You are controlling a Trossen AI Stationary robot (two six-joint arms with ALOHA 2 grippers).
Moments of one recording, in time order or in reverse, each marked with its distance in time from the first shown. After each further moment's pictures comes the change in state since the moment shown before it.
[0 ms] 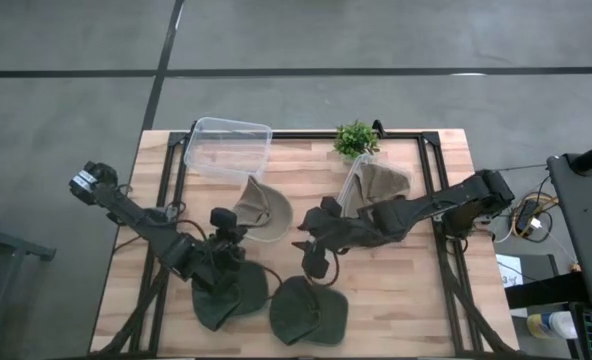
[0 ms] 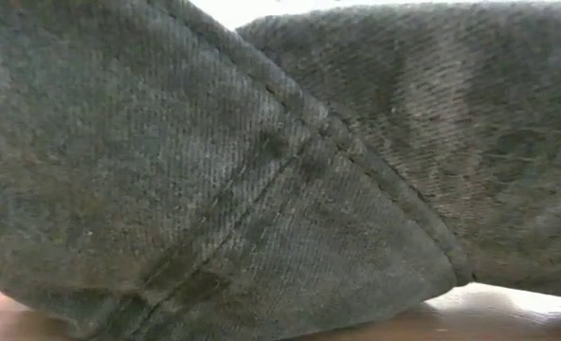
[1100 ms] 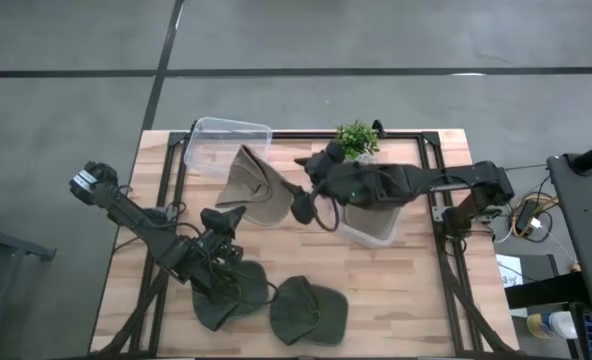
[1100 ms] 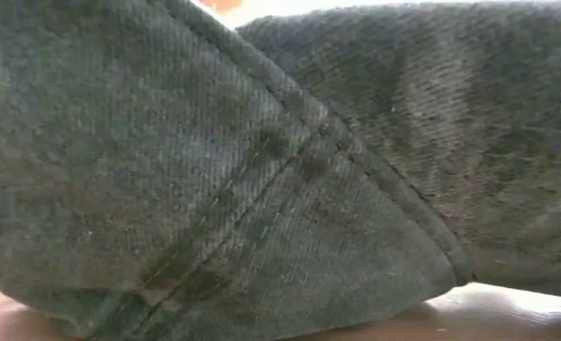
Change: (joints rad) left arm -0.025 0.000 -0.010 -0.003 -0.530 0.296; right arm -0.168 -0.028 0.183 0.081 0.221 -0.265
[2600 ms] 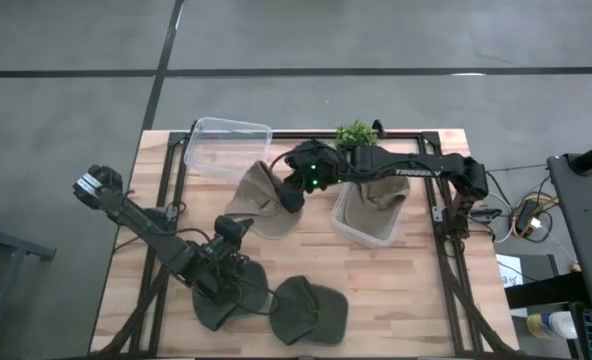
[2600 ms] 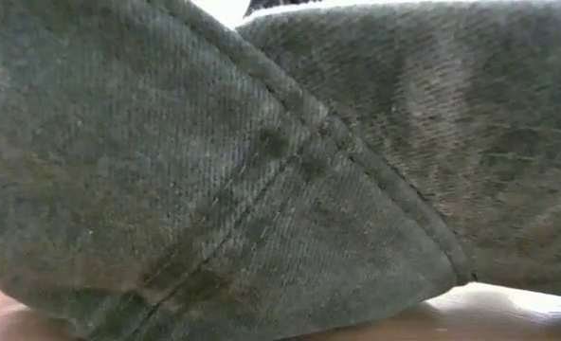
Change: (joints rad) left arm -0.001 0.054 -0.037 0.131 0.163 0.091; right arm -0.216 0.157 0.040 -0.164 -0.564 0.306
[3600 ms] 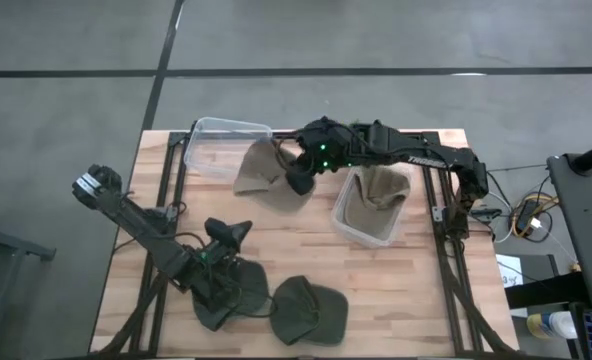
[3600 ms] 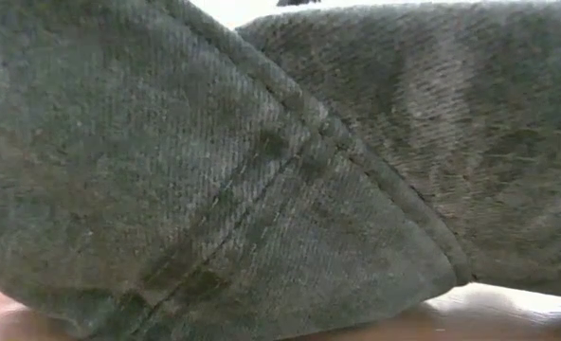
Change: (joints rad) left arm -0.039 -0.007 0.000 0.054 -0.106 -0.144; right arm -0.027 -0.002 0.223 -0.271 0.120 -0.089
